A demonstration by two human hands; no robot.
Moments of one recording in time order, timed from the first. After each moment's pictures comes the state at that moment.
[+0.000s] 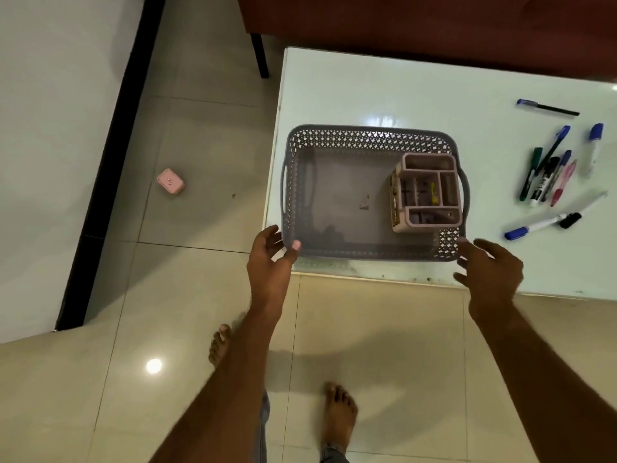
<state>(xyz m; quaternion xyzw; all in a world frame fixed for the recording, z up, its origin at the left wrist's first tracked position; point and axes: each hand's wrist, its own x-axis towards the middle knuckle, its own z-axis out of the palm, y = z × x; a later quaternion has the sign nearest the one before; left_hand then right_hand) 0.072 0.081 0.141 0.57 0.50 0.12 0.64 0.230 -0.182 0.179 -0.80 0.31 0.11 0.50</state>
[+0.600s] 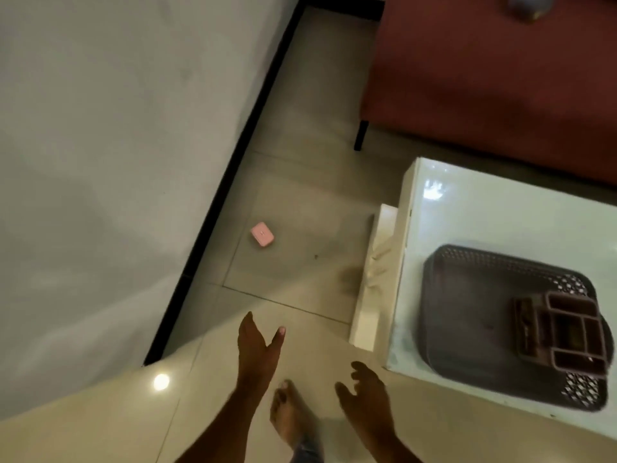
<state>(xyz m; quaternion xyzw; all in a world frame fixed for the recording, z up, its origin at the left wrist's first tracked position) -0.071 0.331 0.113 0.62 0.59 -0.03 0.52 0.011 0.137 0.142 -0.87 0.01 0.45 0.20</state>
